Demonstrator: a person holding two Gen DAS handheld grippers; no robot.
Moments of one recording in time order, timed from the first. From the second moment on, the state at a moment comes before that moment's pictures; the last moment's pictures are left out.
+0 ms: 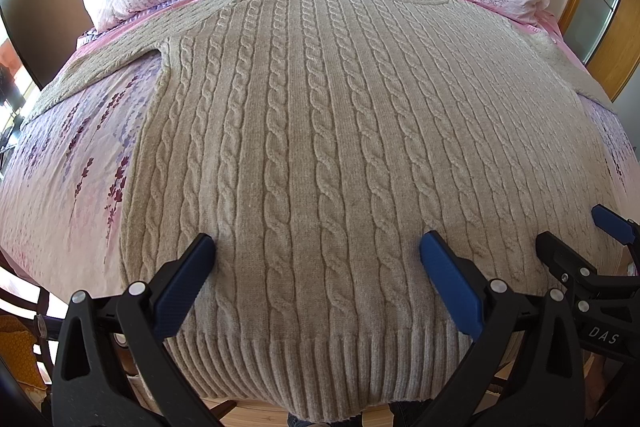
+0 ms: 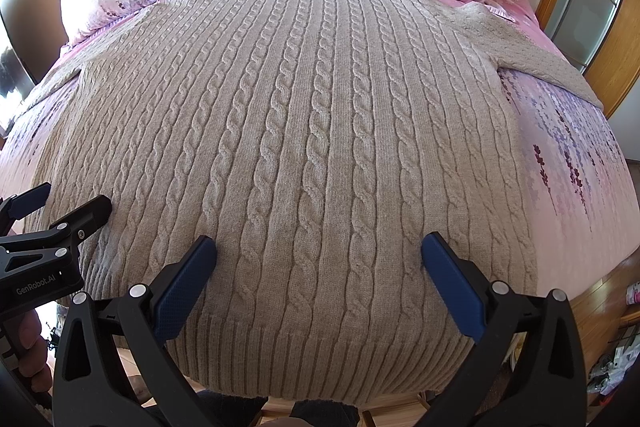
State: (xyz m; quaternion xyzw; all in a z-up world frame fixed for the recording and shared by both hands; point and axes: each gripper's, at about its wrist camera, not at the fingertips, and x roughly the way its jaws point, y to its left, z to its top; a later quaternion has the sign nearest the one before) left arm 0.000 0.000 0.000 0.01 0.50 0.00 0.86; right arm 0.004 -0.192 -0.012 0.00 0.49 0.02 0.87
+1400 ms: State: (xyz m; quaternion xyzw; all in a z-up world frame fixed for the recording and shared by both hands) left arm 0.019 0.002 0.002 -0.01 0.51 0.01 0.86; right arm 0.066 -0.317 0.012 0.19 0.43 0.02 0.88
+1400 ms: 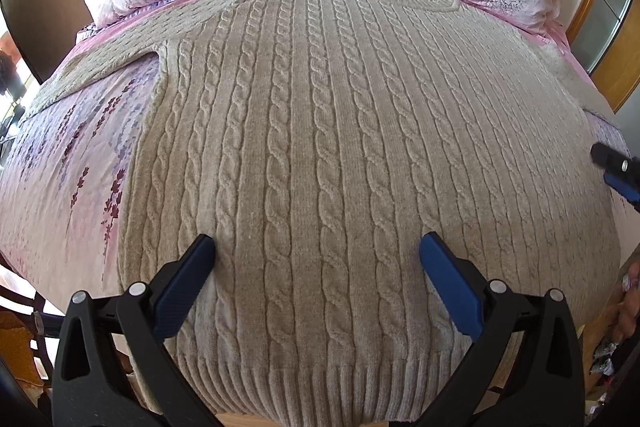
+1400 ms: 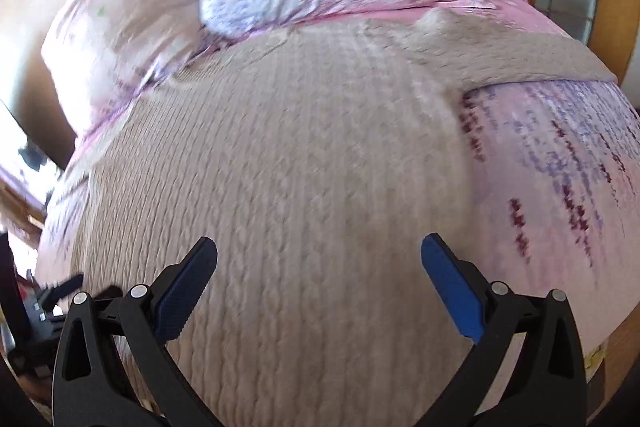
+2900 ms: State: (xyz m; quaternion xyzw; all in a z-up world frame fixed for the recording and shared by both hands) left arm 0.137 -0.013 0.049 -0.16 0.44 -0.04 0.88; right arm 0.176 -0.514 0.042 0.42 0.27 0.01 0.87
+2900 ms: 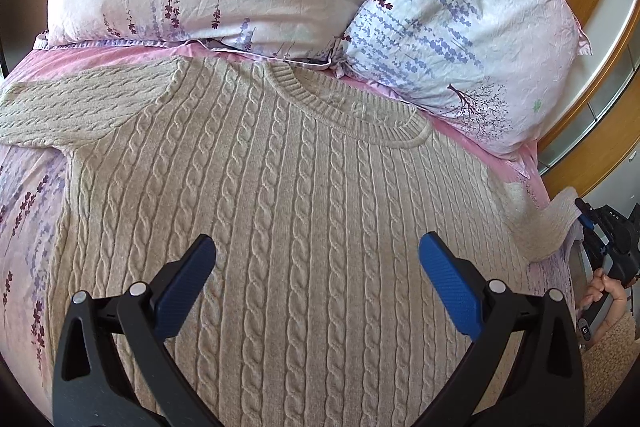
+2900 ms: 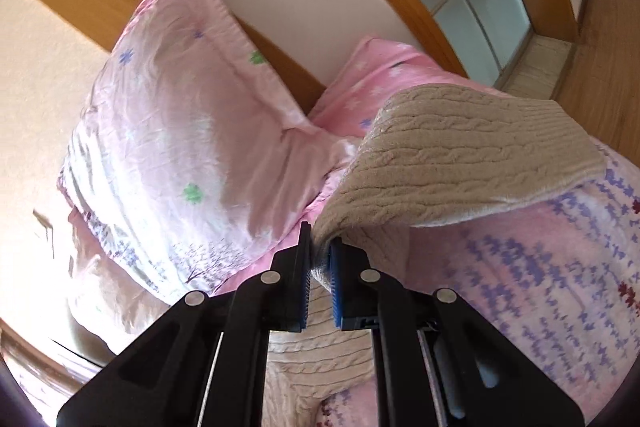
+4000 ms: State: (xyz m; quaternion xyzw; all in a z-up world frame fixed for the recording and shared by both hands) left arm 0.161 0.040 0.024 -0.26 0.47 -0.08 0.84; right arm 0.203 -0.367 0.031 0.36 0.35 -0.02 0.87
